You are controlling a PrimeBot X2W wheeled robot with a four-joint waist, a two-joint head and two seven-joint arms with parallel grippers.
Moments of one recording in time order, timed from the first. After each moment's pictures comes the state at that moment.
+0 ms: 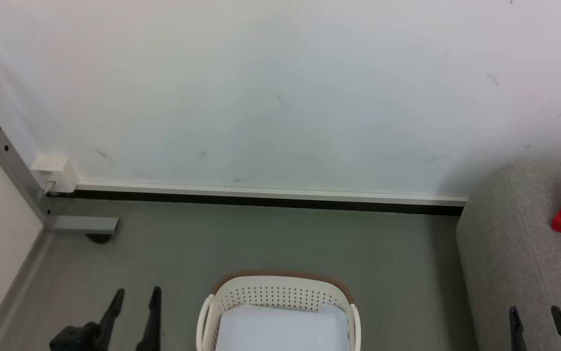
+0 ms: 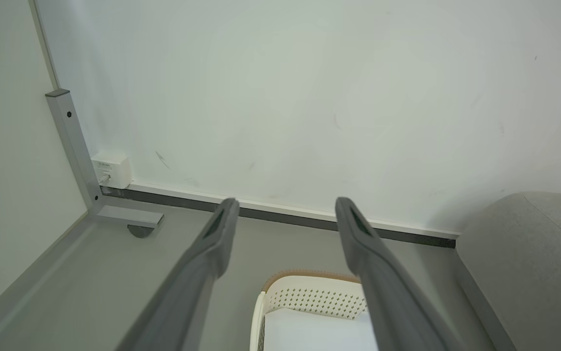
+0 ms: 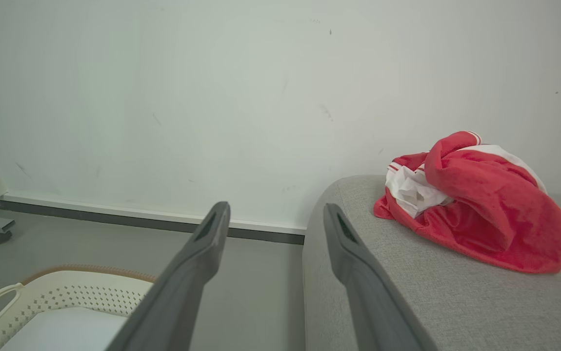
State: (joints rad) left arm -0.02 0.17 -0.10 0.28 -0.32 -0.02 -0.26; right arm 0.11 -0.05 -0.15 0.17 0.06 0.13 -0.26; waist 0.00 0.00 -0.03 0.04
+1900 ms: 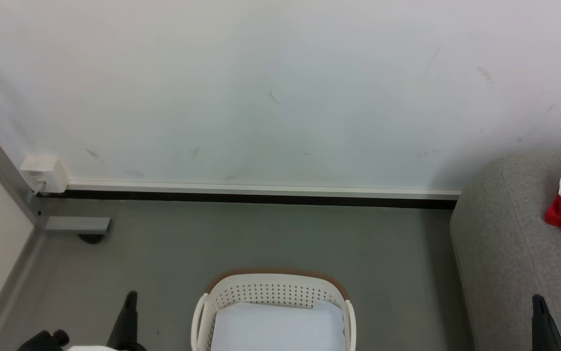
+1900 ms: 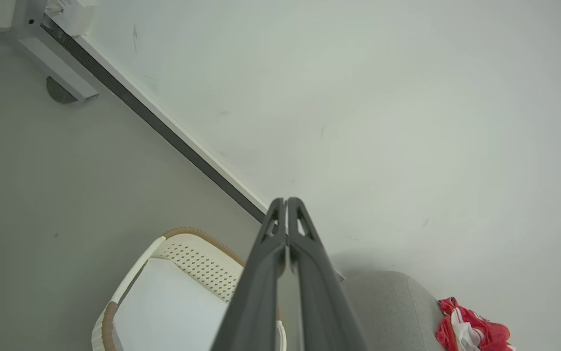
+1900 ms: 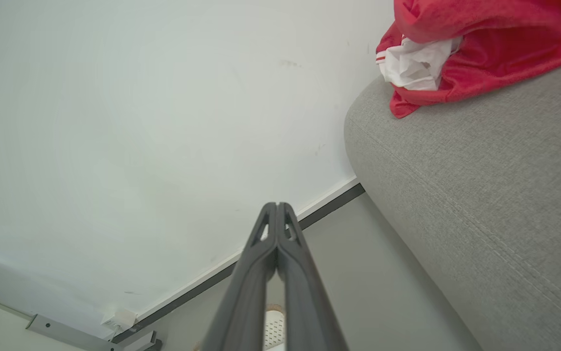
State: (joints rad) left arm -0.04 0.09 0.01 0.29 -0.88 -0.10 -0.09; right arm 0.03 -0.04 -0.12 0.23 0.78 0.13 -0.08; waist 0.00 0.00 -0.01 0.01
